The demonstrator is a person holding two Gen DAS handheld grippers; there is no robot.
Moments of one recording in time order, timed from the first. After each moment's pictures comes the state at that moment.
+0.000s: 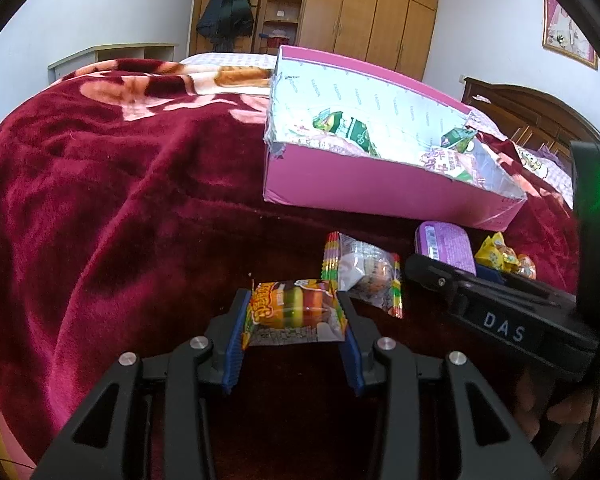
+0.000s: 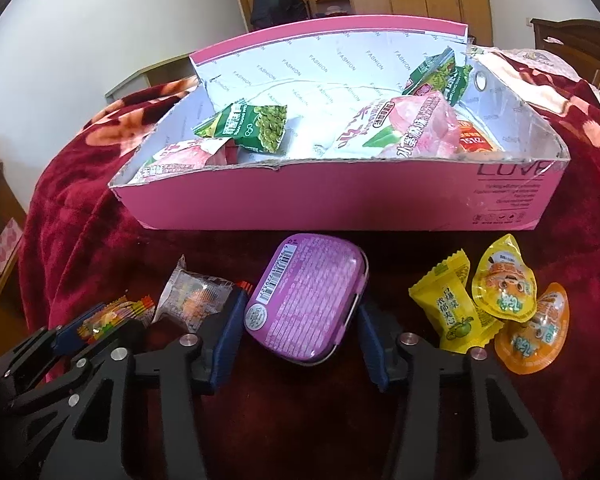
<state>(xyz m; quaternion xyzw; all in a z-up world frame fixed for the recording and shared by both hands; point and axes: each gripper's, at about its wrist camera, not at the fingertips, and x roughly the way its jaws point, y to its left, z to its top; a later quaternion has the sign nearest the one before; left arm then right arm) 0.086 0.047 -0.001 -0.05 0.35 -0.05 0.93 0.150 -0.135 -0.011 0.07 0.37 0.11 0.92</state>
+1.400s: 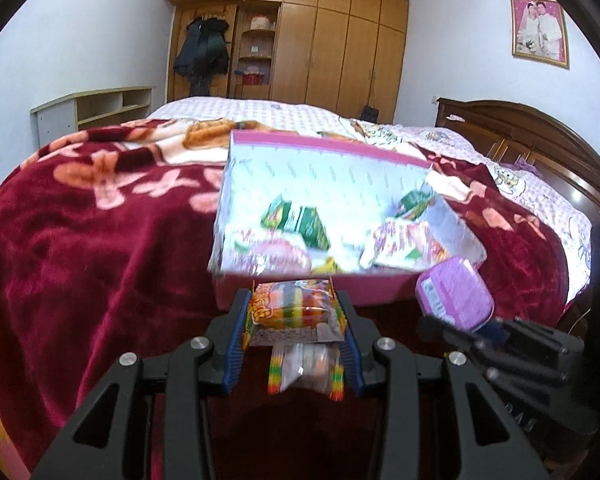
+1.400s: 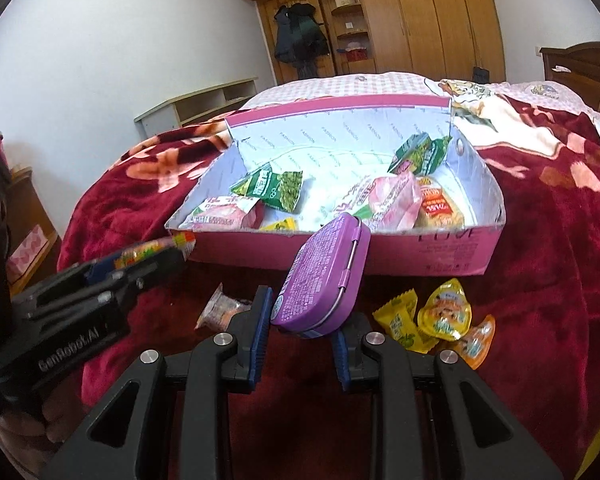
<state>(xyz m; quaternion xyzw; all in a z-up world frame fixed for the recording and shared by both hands) 0.104 0.023 0.063 -0.03 0.28 -0.09 0.95 0.115 -0.159 0.036 0.07 0.30 0.15 0.94</state>
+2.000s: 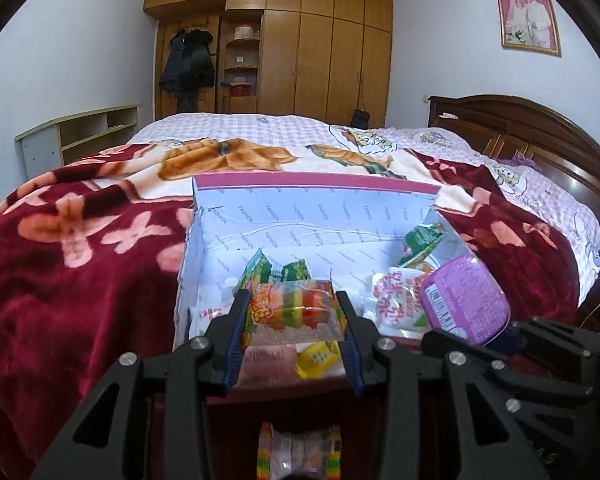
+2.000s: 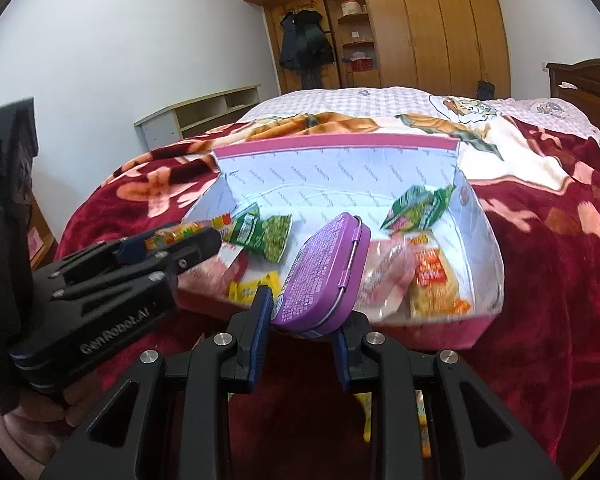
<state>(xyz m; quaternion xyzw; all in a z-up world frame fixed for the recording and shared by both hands) 0.173 0.001 0.076 0.00 0.27 -0.09 0.96 0.161 -0.169 0.062 0.05 0.29 0.15 0.94</state>
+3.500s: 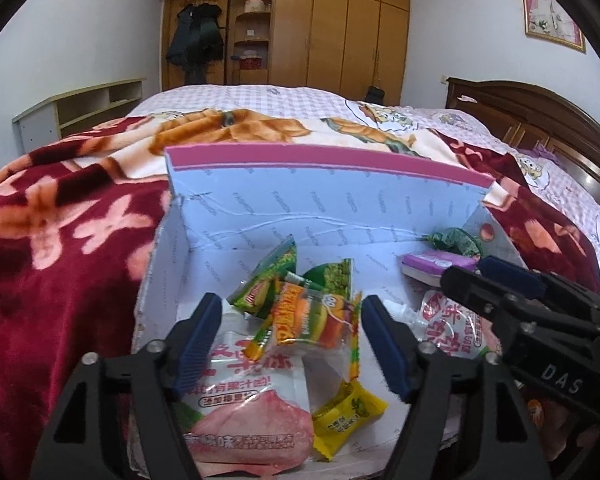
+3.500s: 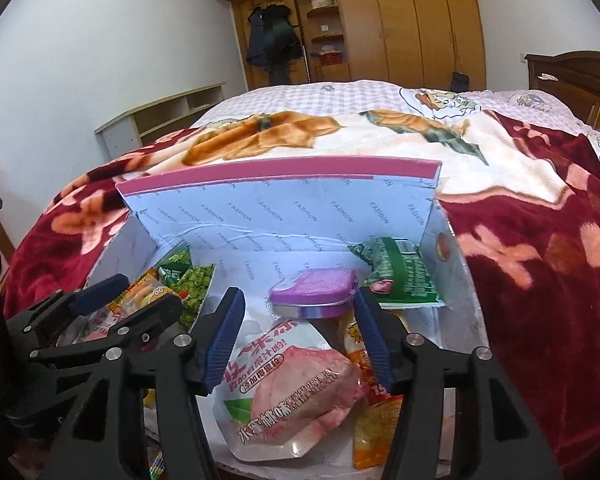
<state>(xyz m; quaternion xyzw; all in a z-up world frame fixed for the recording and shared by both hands) 0.239 -0.007 0.051 -0.01 0.32 -0.07 0.95 0.243 -0.198 0.056 0.06 0.30 0.10 0.95</state>
